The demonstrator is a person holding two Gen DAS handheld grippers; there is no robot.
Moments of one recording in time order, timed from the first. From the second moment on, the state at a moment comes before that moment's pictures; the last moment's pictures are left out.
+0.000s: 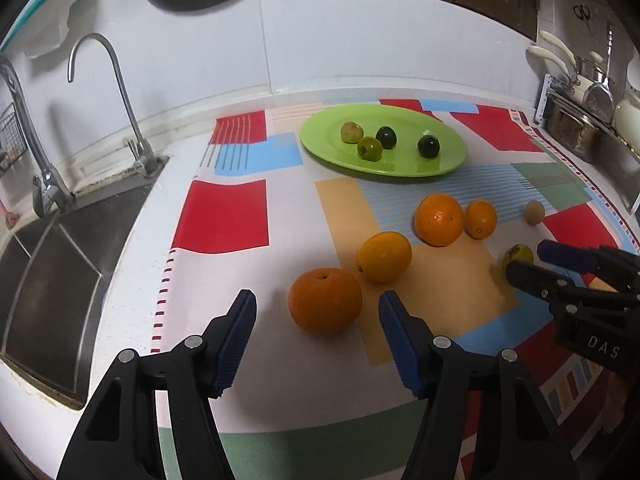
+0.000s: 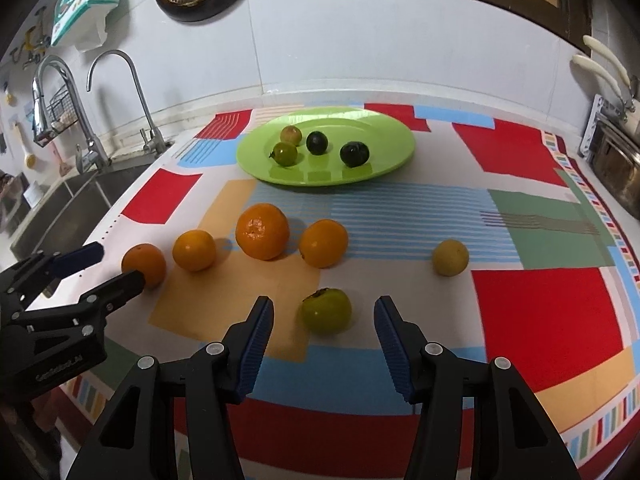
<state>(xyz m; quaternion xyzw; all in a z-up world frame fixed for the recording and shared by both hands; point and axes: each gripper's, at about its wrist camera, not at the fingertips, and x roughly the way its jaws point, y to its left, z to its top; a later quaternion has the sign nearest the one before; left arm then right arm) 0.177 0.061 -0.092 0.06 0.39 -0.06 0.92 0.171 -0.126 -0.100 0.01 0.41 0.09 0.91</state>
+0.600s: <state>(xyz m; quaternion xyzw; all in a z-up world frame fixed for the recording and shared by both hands) 0.190 0.062 -0.103 0.04 0.41 -0.07 0.91 0.184 -0.126 -0.113 0.02 0.43 0.10 0.90</state>
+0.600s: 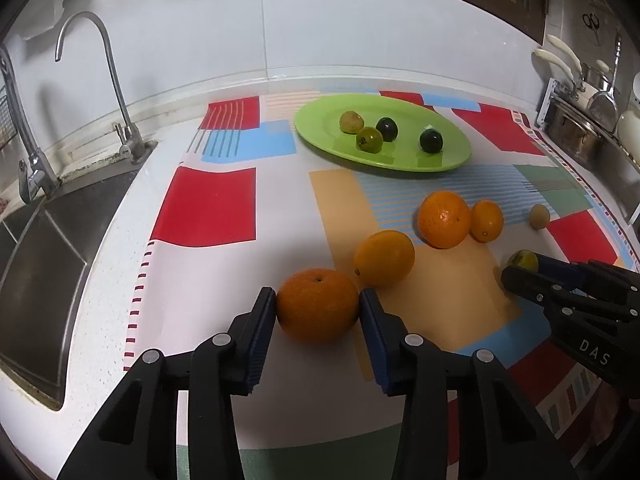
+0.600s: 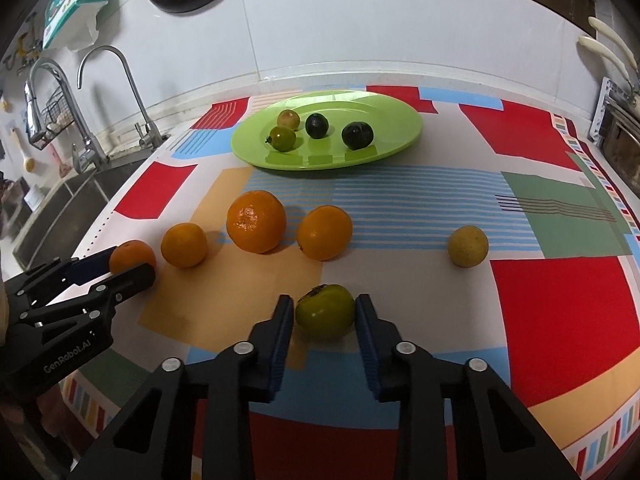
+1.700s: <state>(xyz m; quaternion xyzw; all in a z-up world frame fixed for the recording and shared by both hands) 0.171 0.047 -0.039 0.04 0.35 -0.10 0.93 0.171 -0.131 -0.052 0.03 0.36 0.12 0.92</state>
